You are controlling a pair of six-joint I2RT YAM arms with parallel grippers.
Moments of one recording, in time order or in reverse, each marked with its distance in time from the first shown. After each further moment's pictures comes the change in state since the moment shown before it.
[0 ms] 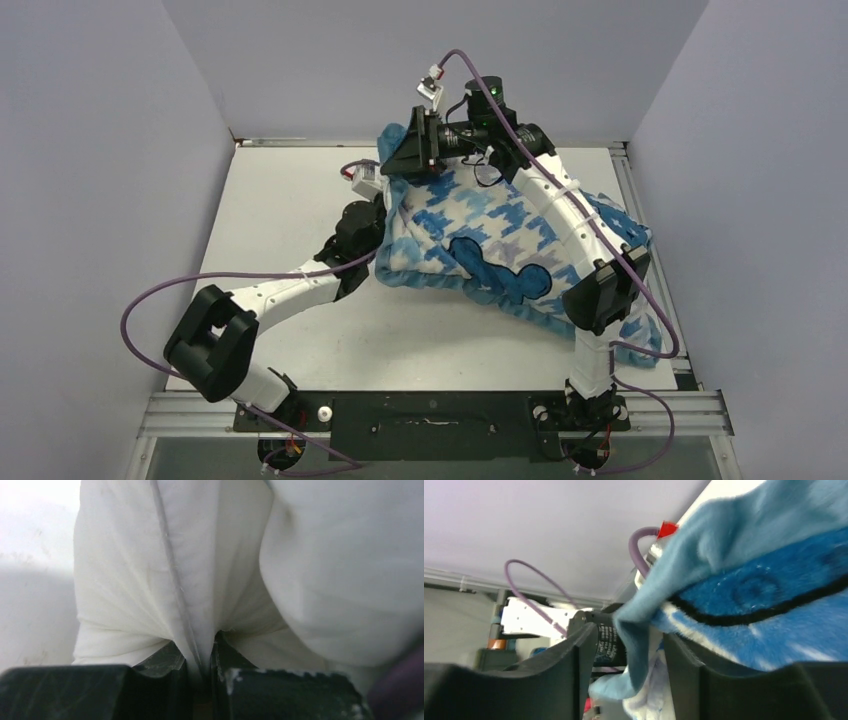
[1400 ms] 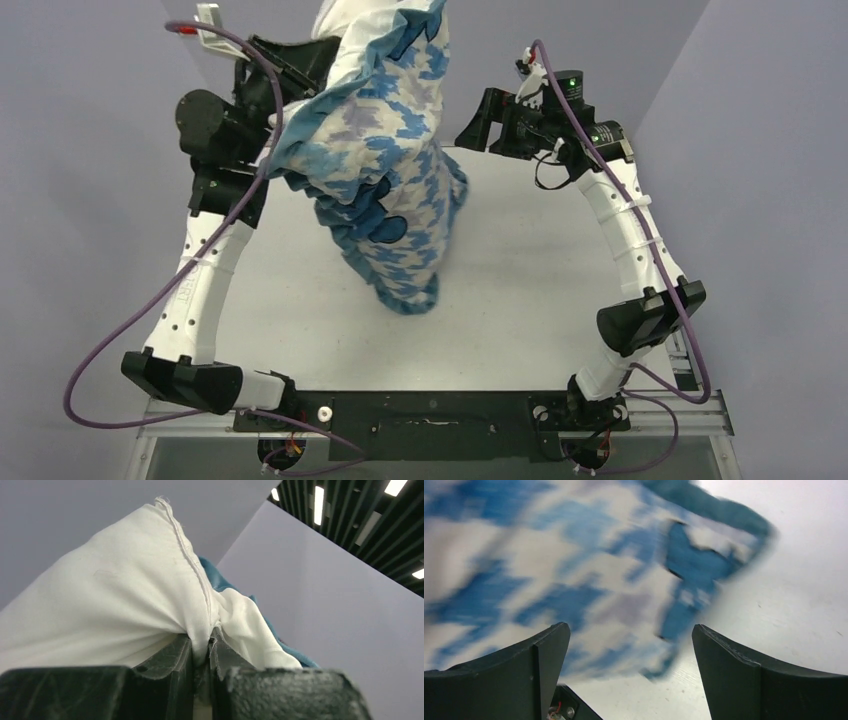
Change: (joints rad) left arm 0.439 -0.119 0.722 -0.372 0.386 0.035; right arm -0.213 -0.201 -0.037 -0.290 0.564 -0.278
